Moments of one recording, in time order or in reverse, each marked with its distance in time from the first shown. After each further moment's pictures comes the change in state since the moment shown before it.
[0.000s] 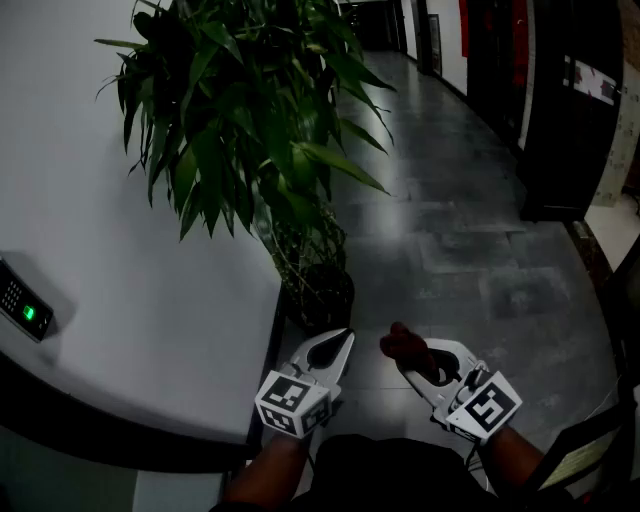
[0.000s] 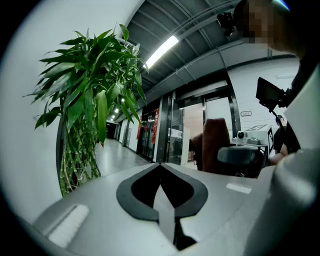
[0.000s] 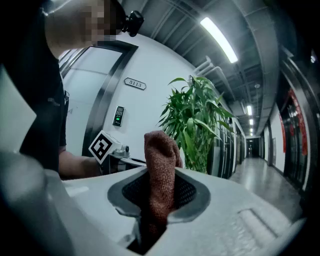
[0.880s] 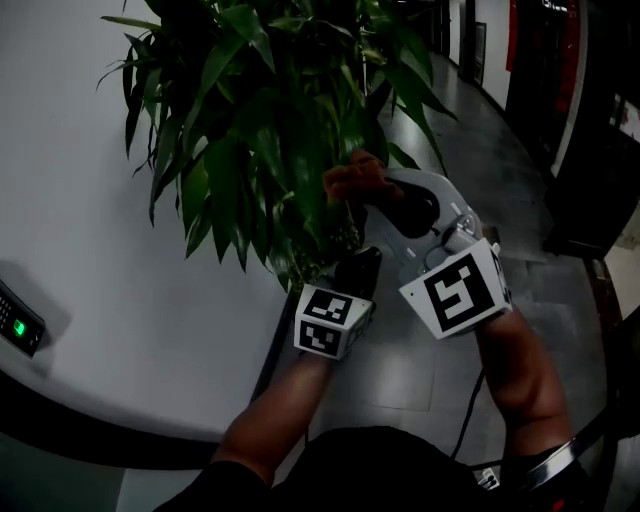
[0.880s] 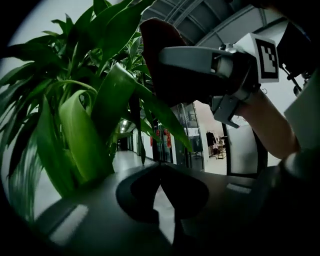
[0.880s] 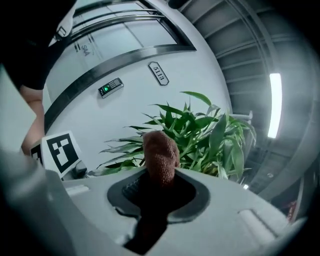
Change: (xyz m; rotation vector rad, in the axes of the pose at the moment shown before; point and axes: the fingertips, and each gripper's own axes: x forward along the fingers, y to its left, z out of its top) left arm 0.170 0.136 0.120 0.213 -0.030 0.139; right arm 0.196 -0.184 0.204 -0.718 -0.079 -0.171
